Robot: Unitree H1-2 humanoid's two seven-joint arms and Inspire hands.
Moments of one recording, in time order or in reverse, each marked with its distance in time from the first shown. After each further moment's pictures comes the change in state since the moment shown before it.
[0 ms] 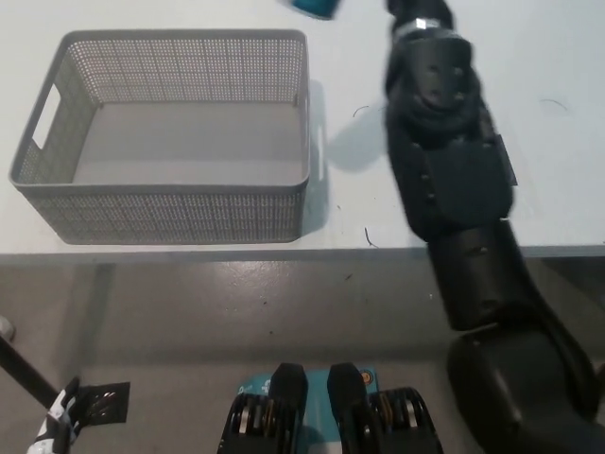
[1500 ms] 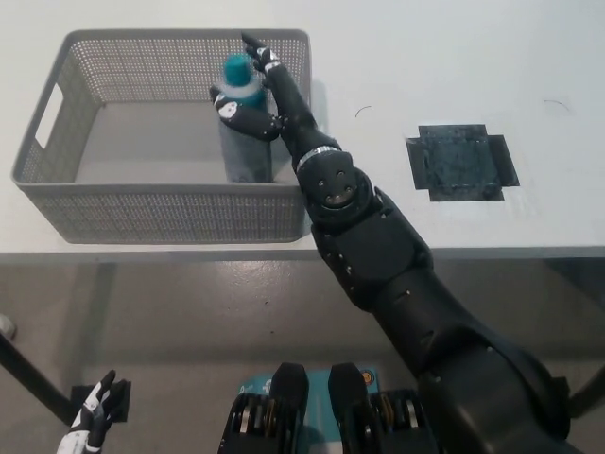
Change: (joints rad) left_arm -0.009 0.000 -0.057 -0.020 0.034 0.031 -0.010; right_arm 0.064 0.050 0.190 0.434 -0.082 -0.100 0.079
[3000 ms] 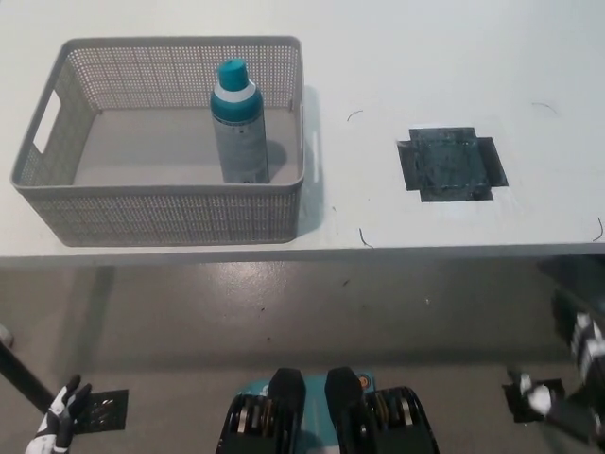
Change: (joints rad) left_arm 0.007 0.012 0.083 0.023 -0.012 -0.001 0.001; right_arm 1.255 -0.444 -0.130 -1.083 0.123 -0.036 0.215
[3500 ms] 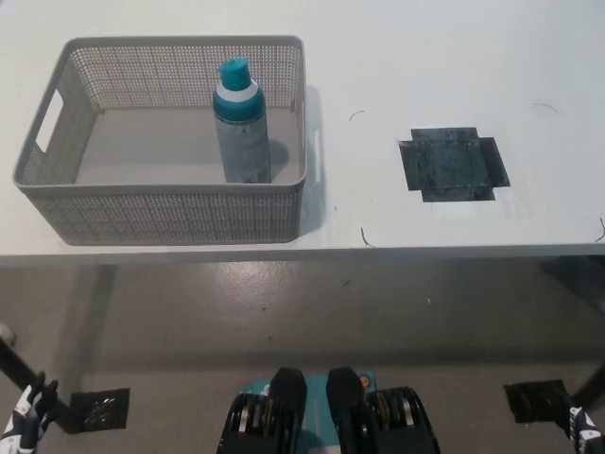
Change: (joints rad) left_arm -0.004 -0.006 0.064 0.005 -0.028 -0.035 0.002; right_arm 0.076 0.001 0.021 0.199 -0.039 -0.136 0.016
